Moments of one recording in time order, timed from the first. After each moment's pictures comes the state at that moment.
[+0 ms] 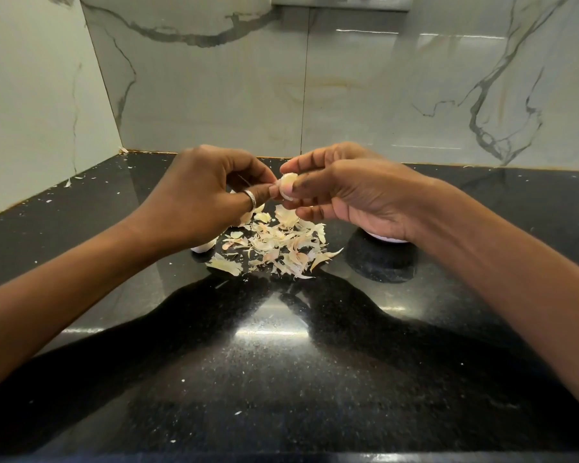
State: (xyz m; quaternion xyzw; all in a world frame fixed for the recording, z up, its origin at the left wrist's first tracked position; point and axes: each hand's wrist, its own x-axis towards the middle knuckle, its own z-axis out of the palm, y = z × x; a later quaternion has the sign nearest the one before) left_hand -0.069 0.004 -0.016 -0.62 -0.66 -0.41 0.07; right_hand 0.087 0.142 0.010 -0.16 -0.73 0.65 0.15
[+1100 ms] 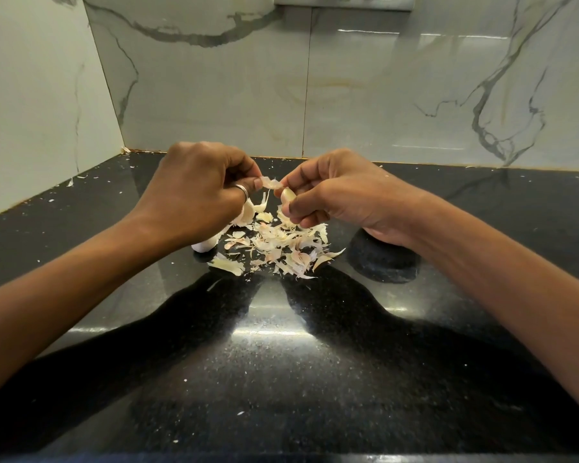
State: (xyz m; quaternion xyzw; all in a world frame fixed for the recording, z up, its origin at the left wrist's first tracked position) left_hand -0.079 0.005 -0.017 -0.58 -0.71 -0.36 0.20; right_hand 0.081 0.143 -0.001 -0.17 -0.83 0.50 0.17
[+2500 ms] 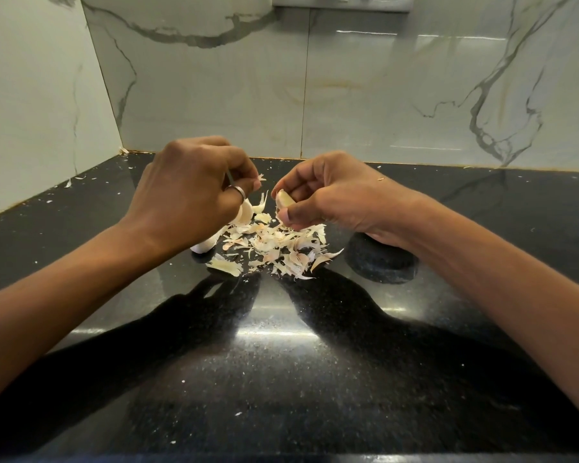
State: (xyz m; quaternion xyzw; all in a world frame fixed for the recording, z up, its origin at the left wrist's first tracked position) left_hand -0.081 0.001 -0.019 -0.61 -0.67 -0.34 0.27; right_hand 0.079 0.146 -0.003 -0.16 -0.85 0.47 0.16
